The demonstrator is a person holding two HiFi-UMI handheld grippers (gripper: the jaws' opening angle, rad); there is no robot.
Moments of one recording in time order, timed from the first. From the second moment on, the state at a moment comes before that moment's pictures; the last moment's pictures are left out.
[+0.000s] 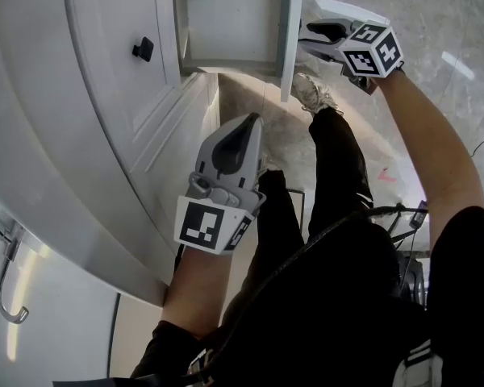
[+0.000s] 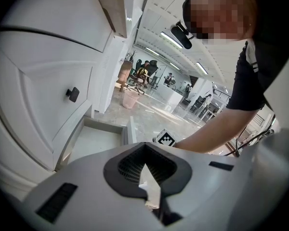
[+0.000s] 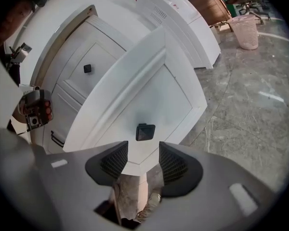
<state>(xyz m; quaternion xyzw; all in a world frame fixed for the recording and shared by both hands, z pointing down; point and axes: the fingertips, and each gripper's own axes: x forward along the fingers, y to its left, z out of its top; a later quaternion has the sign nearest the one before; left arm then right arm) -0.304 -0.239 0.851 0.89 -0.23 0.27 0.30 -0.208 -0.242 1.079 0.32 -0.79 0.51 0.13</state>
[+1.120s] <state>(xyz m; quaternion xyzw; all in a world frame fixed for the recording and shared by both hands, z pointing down) -0.287 -0.281 0.586 0.93 -0.24 0.16 0.22 -0.159 -0.301 0.728 0.47 -0.82 0.33 0.06</state>
